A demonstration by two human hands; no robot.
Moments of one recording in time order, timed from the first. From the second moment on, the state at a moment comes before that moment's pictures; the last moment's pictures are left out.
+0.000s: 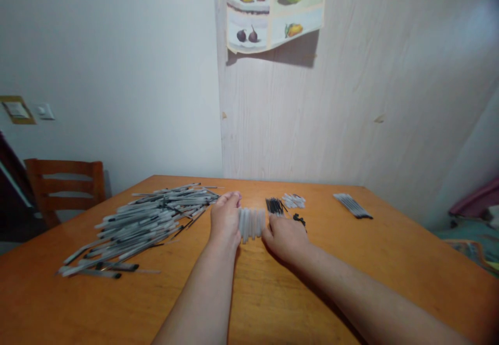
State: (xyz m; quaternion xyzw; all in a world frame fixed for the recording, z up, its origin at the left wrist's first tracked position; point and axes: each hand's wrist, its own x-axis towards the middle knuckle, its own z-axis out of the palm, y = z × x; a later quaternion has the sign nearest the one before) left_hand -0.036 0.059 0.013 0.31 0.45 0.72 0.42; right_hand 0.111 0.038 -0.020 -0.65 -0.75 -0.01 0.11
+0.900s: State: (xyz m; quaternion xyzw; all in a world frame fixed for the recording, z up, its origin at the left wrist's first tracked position) left_hand -0.034 0.063 0.009 0.32 0.45 0.71 0.43; right_hand 0.106 0.043 -0.021 -0.69 -0.72 0.01 0.08
